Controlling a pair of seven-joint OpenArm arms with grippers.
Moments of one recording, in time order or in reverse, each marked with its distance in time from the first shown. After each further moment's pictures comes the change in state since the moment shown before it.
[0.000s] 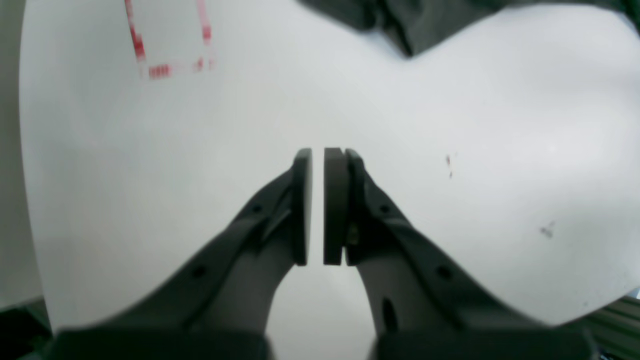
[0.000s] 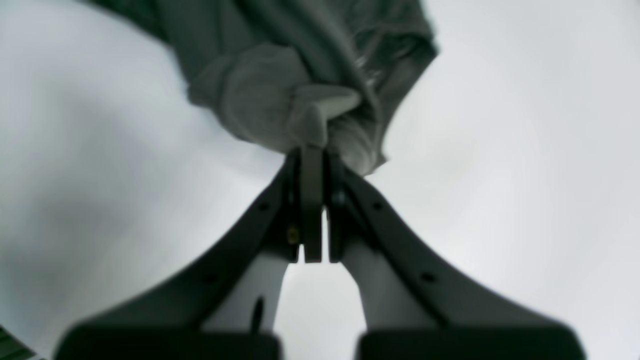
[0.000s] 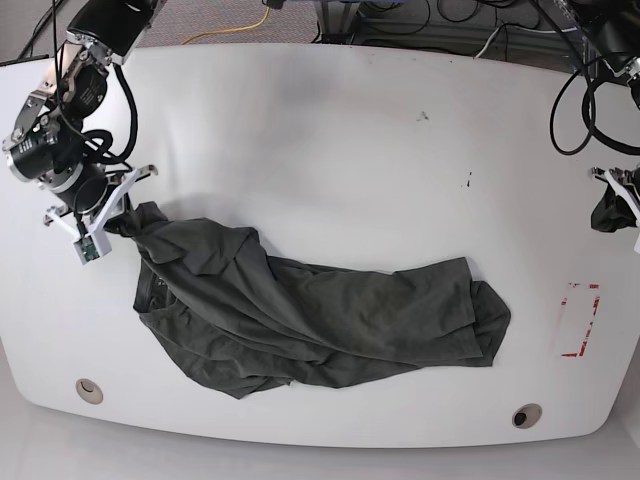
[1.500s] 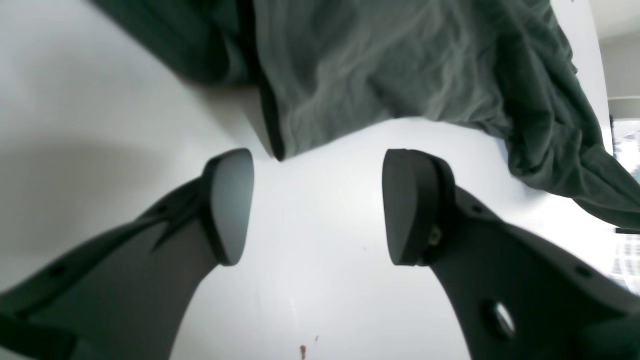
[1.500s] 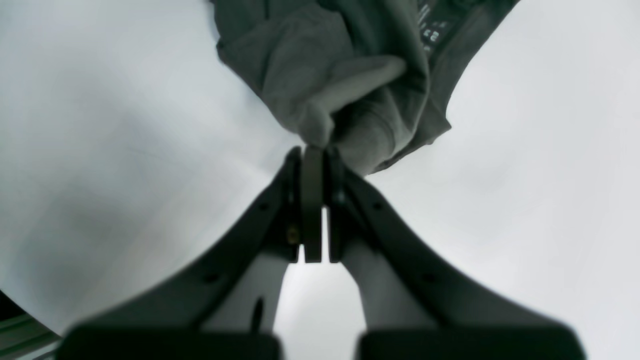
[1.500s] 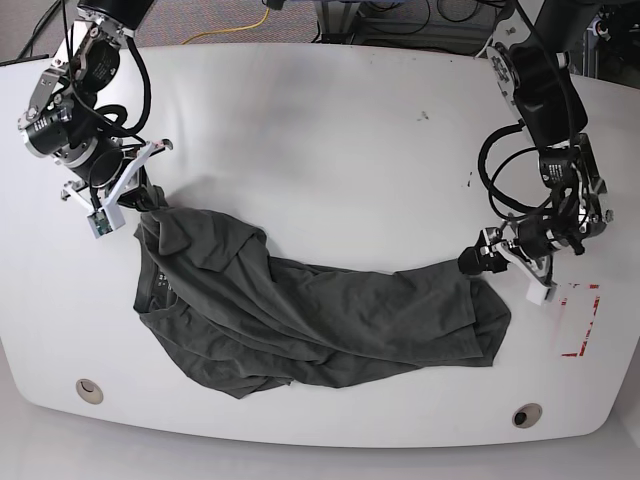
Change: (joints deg) left arm -21.7 16.7 15.0 -41.1 15.4 8.6 -19.6; right arm -5.7 -1.4 -0.5 -0.1 0.0 0.0 4.1
